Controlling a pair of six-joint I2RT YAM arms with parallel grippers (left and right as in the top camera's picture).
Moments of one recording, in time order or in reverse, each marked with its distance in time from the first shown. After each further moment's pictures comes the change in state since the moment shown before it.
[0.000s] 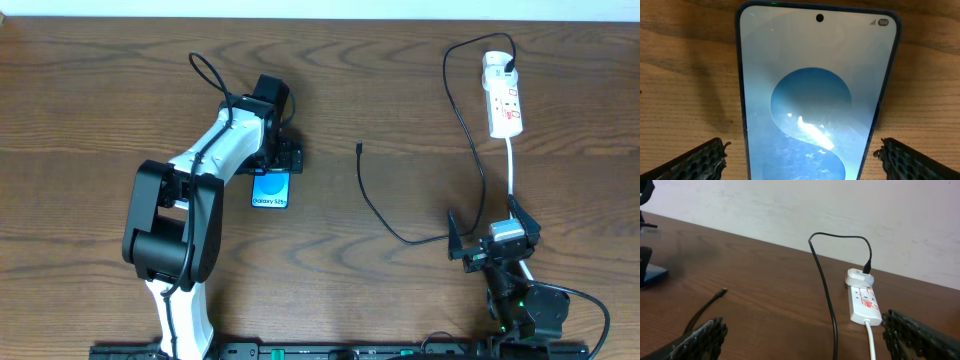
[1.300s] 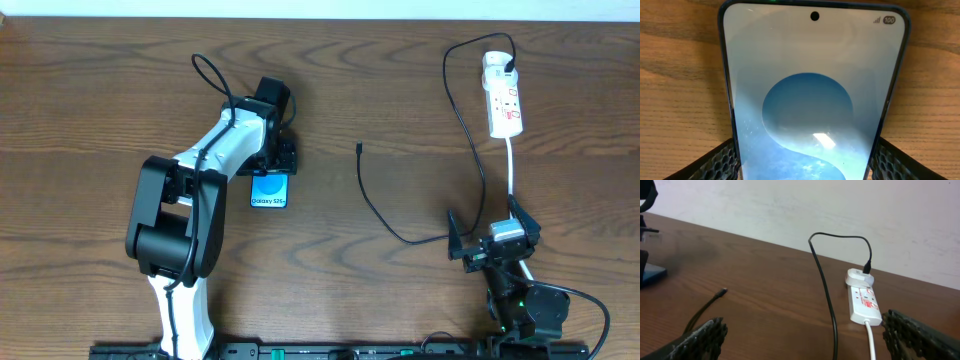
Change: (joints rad) left arm -0.001 0.029 0.000 0.011 -0.006 -0.006; right arm 0.000 0.000 0.000 0.000 0.000 0.000
